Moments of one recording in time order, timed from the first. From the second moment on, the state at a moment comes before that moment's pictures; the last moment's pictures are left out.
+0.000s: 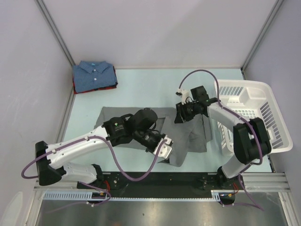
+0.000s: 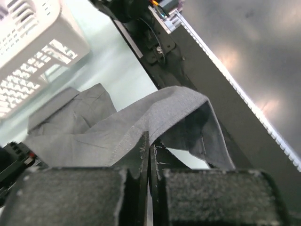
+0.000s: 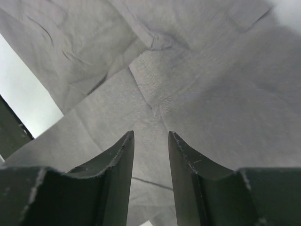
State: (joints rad) left arm -1.12 1.25 1.21 -0.69 0.72 0.85; right arm 0.36 1.58 1.06 -0.43 -0.55 -0.05
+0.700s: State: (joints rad) left arm -0.23 1.26 0.82 -0.31 0.73 0.22; right arm 0.30 1.54 1.19 -0.61 -0.57 -0.22
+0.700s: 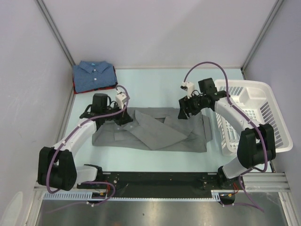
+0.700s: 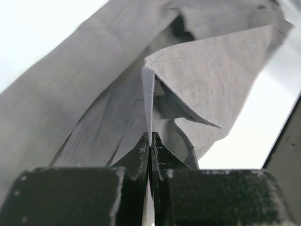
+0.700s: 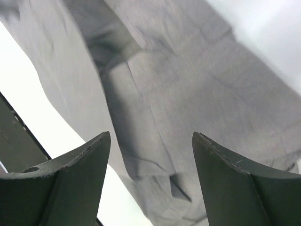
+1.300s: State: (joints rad) left arm 0.03 1.37 0.71 -0.29 0.69 0.26; right arm 0.27 1.70 1.34 -0.73 -0.45 -0.32
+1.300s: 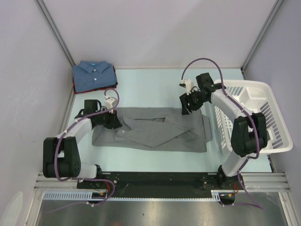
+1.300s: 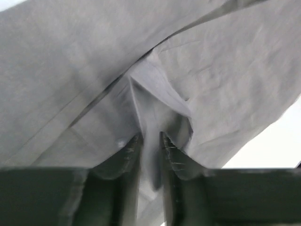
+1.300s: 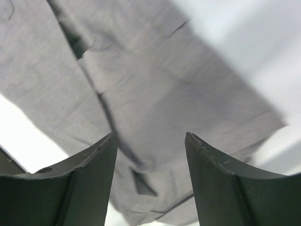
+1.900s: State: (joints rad) left arm 0.13 1.83 1.41 -0.82 0.55 0.89; right arm 0.27 2.04 1.58 -0.74 -0.17 -0.55
